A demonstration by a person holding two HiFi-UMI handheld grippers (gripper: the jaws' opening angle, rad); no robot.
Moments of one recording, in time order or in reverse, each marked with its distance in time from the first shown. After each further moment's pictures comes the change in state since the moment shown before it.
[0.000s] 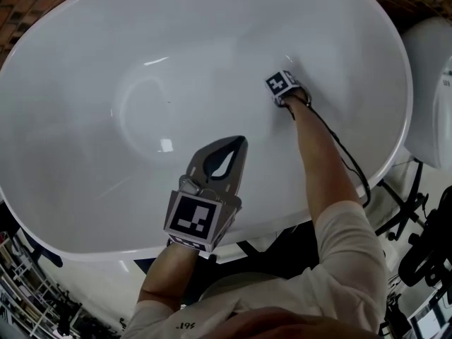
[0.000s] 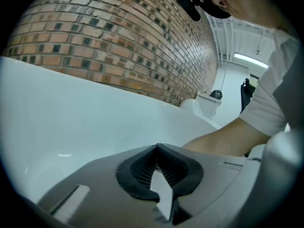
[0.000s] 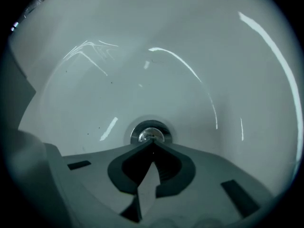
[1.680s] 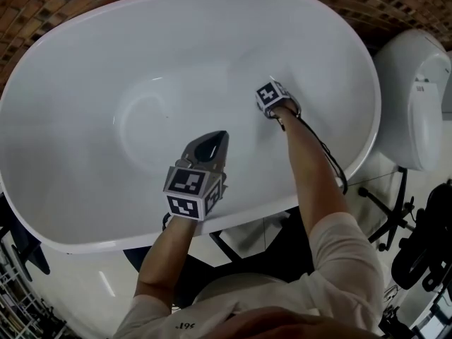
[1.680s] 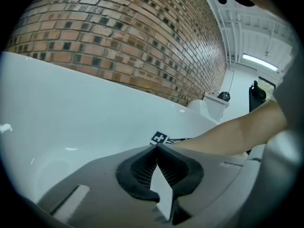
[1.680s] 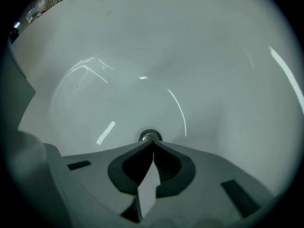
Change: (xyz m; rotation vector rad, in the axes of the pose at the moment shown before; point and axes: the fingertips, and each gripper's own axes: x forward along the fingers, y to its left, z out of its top) left arm -0.002 0.032 -0.019 -0.062 0.010 0.071; right arm -0.088 -0.005 0.020 0.031 -0.055 -0.040
